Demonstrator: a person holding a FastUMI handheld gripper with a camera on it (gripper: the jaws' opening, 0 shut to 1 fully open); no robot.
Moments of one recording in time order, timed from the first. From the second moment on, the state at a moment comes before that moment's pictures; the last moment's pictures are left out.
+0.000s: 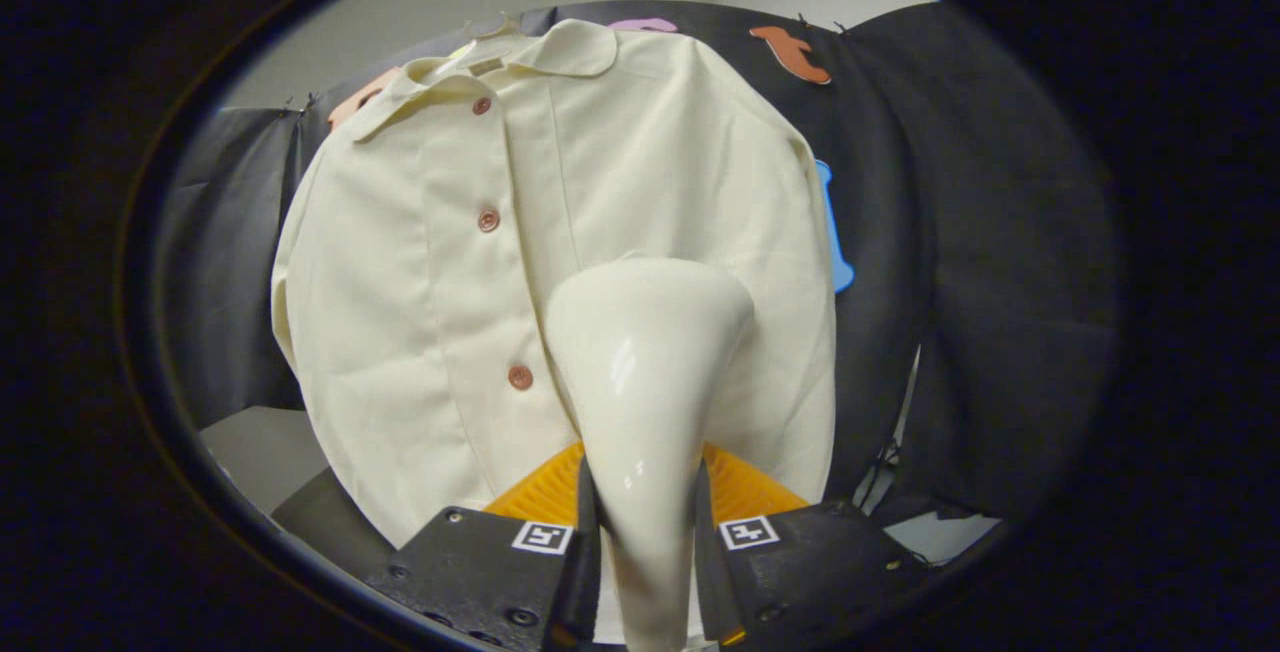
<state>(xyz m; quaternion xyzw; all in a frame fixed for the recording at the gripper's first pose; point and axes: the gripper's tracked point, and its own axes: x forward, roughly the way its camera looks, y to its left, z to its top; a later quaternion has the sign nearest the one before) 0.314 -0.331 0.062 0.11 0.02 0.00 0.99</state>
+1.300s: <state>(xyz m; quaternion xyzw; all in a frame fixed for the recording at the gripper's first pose) 0.284 -0.361 -0.105 0.12 0.09 -0.02 0.99</state>
